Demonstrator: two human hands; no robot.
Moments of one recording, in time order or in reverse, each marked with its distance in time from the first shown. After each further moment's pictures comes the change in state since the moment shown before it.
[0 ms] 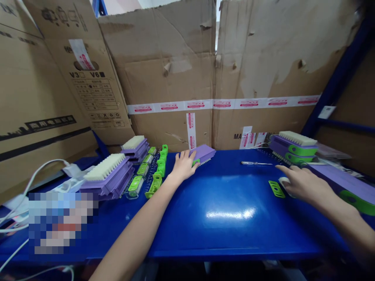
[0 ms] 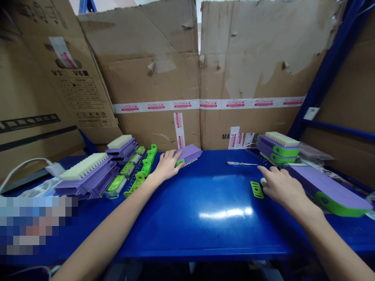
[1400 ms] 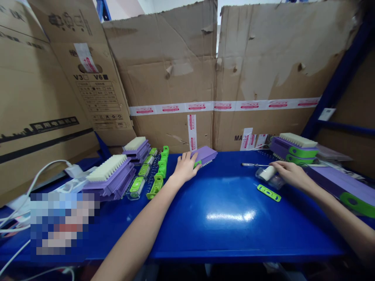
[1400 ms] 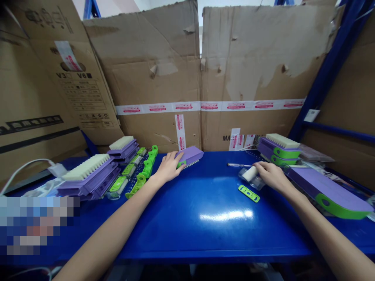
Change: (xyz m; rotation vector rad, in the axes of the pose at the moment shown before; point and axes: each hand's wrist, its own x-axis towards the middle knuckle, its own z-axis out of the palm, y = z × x) left_hand -0.001 0.001 -0.001 -0.060 -0.017 0.008; right_hand 0.045 0.003 0.012 0.767 -0.018 0.100
